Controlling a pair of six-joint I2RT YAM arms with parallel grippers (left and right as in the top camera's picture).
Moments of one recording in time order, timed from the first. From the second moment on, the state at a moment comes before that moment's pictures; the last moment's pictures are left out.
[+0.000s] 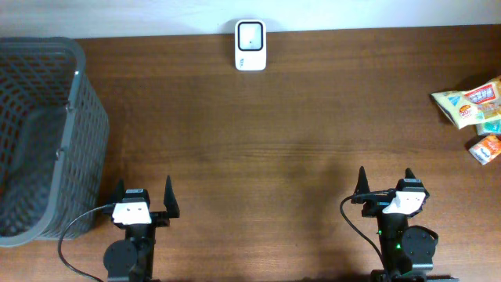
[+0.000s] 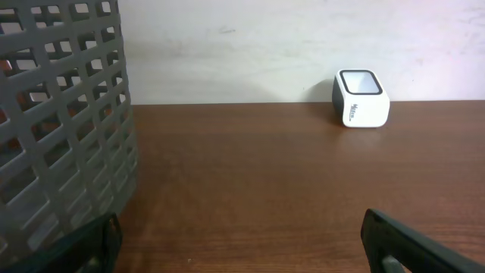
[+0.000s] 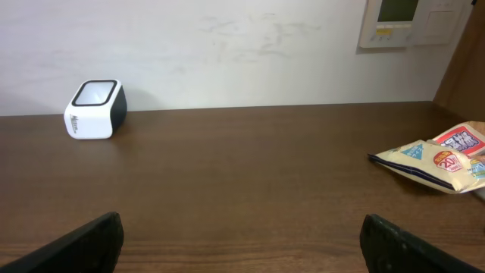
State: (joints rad) left arm 0.00 0.01 0.02 -0.09 -0.03 0.01; right arm -0.04 0.01 0.01 -0.08 0.03 0.02
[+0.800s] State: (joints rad) left arm 0.00 0.01 0.02 -0.09 -0.03 0.02; right arm -0.04 0.01 0.01 -0.08 0.03 0.02
